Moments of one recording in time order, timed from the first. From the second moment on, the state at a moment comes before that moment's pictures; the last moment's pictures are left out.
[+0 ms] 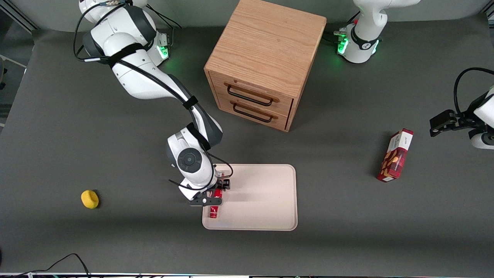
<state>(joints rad) 0.42 0.98 0.11 -1.18 -0.14 2.24 0.58</state>
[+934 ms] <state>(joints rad) 0.28 0.44 0.17 -1.66 -0.14 2.06 0.53</state>
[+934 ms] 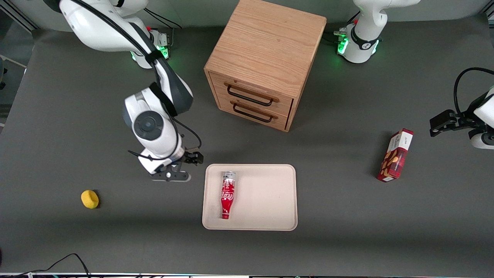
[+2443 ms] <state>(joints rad) 0.21 -0.19 -0.08 -1.92 0.03 1.68 0.07</state>
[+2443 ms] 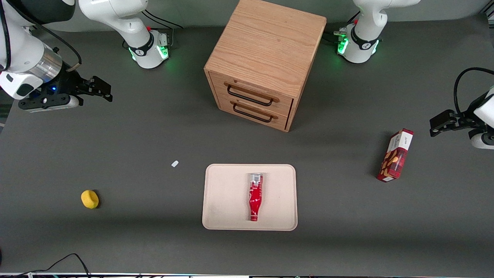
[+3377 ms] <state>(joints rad) 0.21 -0.19 -0.09 -1.89 0.03 1.65 0.07</state>
